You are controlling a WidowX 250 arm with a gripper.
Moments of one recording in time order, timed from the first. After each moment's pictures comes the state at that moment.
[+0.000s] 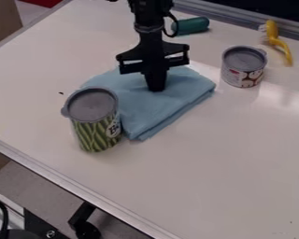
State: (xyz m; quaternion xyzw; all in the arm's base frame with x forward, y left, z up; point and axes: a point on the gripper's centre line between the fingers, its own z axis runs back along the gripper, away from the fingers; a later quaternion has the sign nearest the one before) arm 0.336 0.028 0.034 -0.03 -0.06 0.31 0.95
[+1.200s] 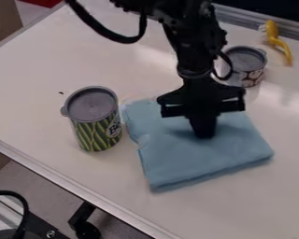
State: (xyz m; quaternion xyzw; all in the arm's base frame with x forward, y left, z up) arm 0.278 -0.074 0.038 -0.09 -0.07 0.21 0.97
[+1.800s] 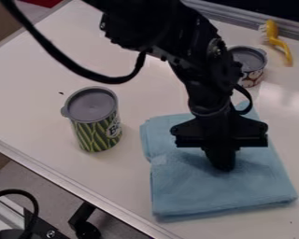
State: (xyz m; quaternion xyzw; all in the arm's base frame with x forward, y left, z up) arm 0.242 -0.111 0.036 -0.13 -0.09 0.15 0.98
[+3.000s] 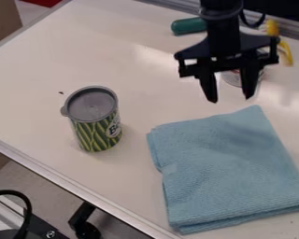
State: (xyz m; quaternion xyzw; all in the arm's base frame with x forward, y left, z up) arm 0.293 -0.079 0.113 -0.10 -0.07 0.24 0.96
